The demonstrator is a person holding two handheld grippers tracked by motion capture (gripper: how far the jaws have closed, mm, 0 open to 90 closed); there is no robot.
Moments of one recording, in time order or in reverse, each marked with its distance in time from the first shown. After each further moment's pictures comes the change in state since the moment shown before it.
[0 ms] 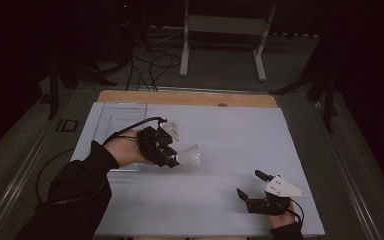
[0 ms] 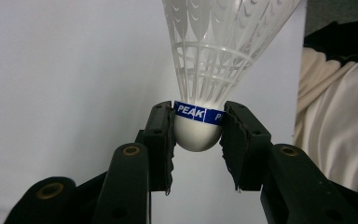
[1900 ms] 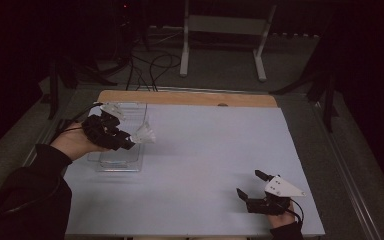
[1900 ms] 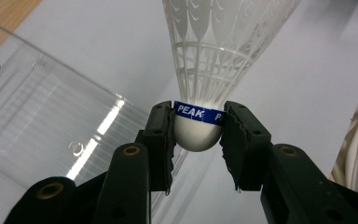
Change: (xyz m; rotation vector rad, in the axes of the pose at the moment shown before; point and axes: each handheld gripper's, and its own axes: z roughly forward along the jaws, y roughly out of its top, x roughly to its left) left arm 0.036 -0.095 -0.067 -0.056 0.179 -0.274; right arm 0.000 0.000 0.001 0.005 -0.004 -0.002
